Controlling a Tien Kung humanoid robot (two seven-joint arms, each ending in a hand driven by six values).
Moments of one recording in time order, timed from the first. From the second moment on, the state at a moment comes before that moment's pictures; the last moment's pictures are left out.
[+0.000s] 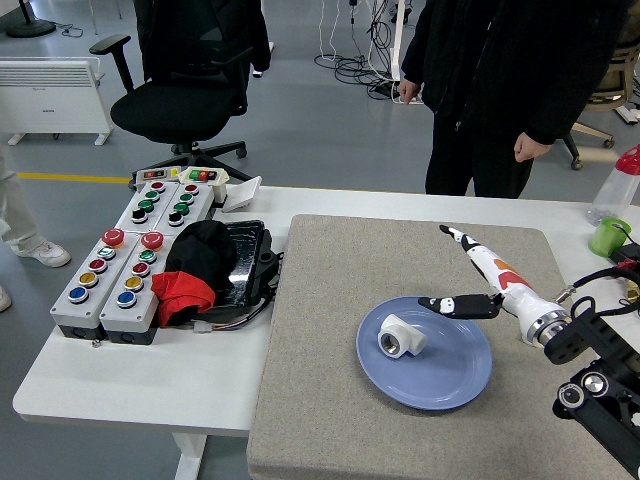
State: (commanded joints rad) left arm -0.22 0.01 -1.17 -0.29 1.59 0.06 0.52; right arm 0.65 -0.30 0.86 1.12 -1.53 -0.16 -0.06
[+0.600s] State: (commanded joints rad) left arm -0.23 0.01 -1.17 -0.29 1.59 0.06 0.52; right arm 0.59 -0.38 0.88 0.90 -1.49 -0.13 0.01
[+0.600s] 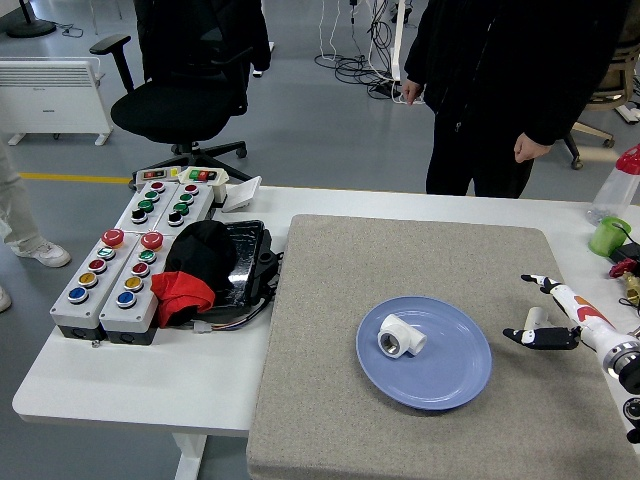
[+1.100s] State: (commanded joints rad) left arm -0.23 0.01 -1.16 -0.29 1.57 0.06 0.52; right arm 0.61 -0.38 0.76 0.79 -1.48 -0.22 0.12
